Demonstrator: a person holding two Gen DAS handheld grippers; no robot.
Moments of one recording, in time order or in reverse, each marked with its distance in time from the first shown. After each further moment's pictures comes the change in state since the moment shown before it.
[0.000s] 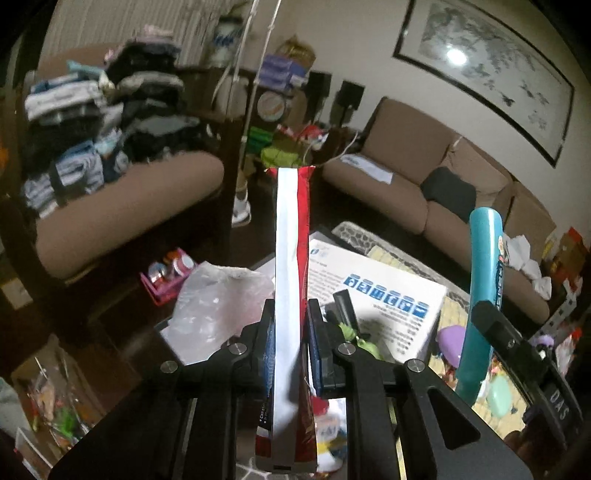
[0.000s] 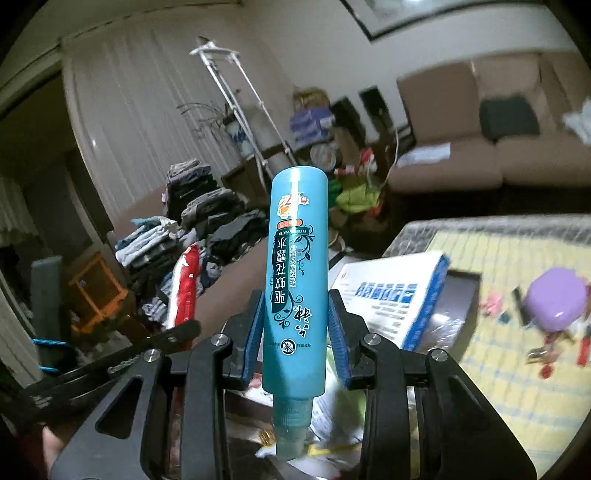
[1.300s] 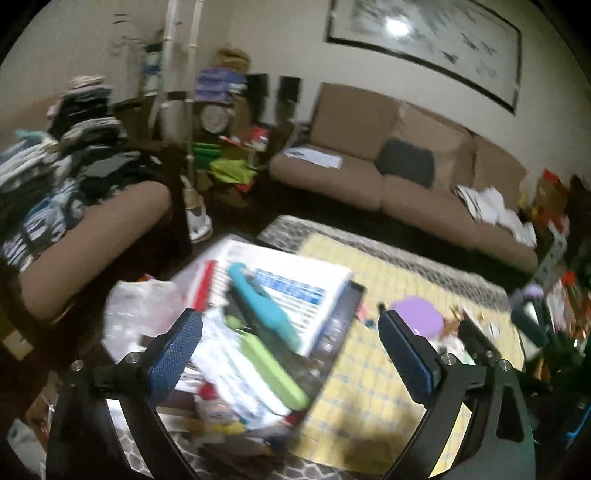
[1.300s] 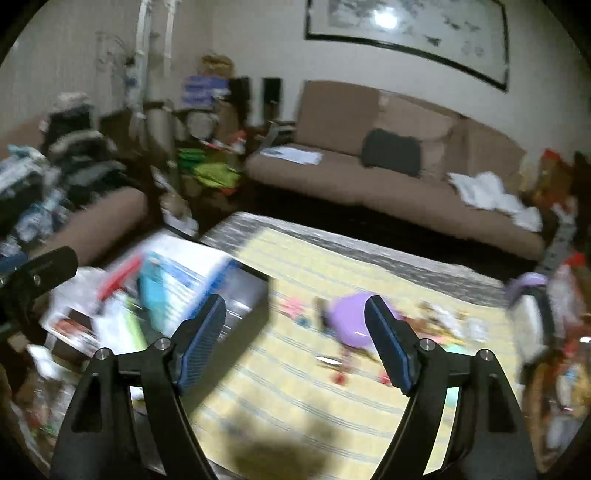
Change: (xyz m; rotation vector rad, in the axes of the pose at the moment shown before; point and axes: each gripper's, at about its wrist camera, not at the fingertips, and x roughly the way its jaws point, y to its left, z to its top) left arm -0.033 -0.142 -0.026 0.240 -0.010 -0.065; right arm -0.083 -0.051 0.033 -0.262 0.122 -0.707
